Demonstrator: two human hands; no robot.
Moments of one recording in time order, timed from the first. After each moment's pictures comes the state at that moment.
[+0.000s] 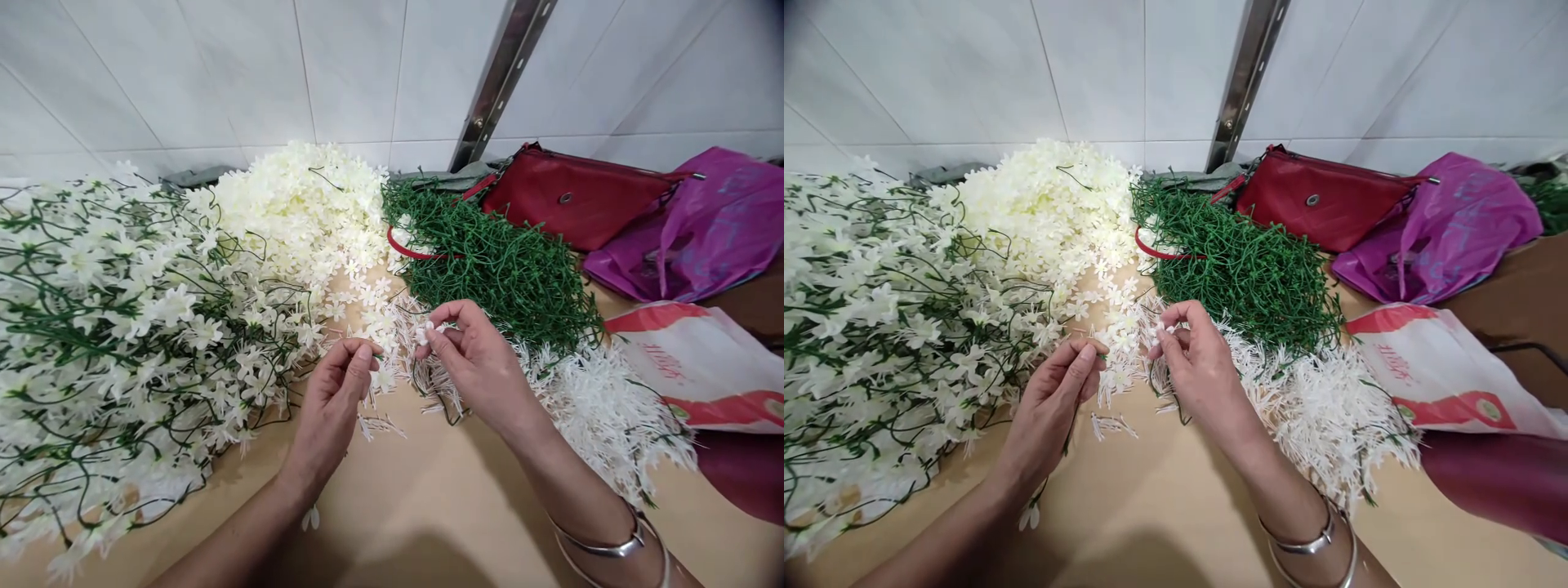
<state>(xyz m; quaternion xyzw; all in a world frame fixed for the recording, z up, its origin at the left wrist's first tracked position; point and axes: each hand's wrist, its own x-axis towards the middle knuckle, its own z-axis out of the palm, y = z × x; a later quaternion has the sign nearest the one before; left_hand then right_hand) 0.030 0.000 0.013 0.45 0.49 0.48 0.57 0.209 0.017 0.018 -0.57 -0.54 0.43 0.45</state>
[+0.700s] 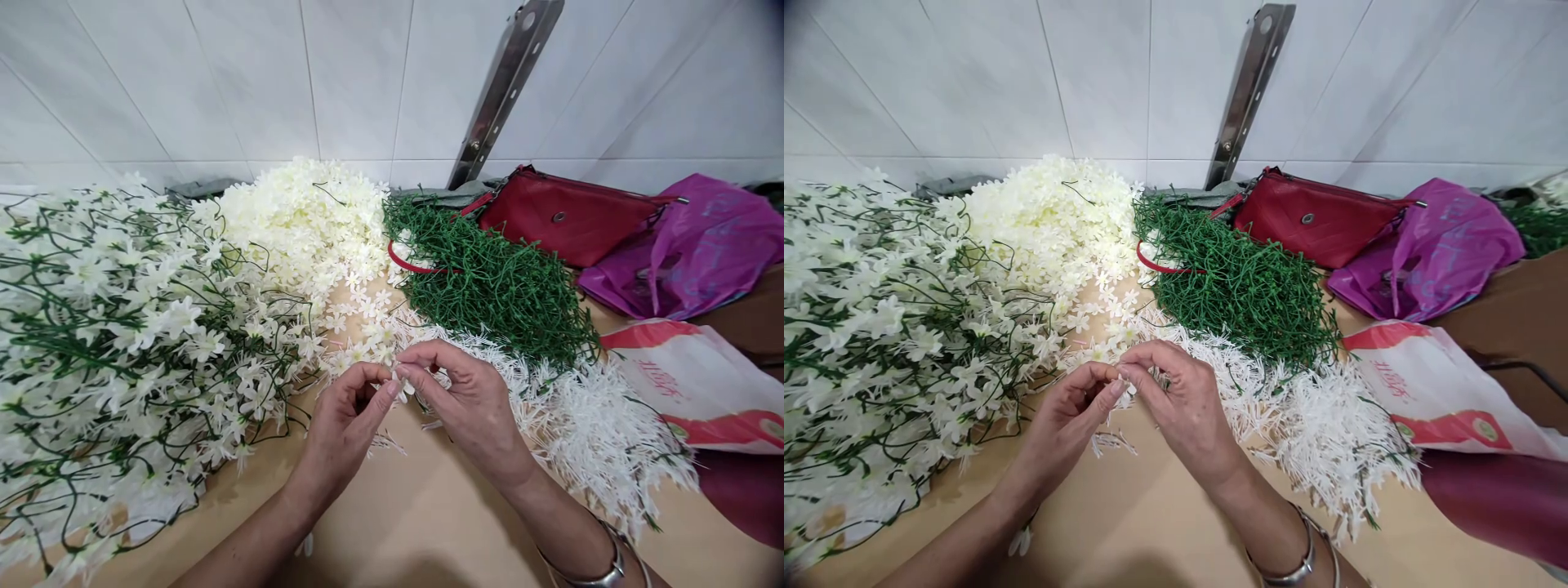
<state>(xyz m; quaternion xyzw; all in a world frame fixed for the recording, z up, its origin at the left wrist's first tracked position) 0.033 -0.001 0.005 0.50 0.47 0.41 0.60 0.192 0.006 0.023 -0.51 -0.63 0.34 0.47</state>
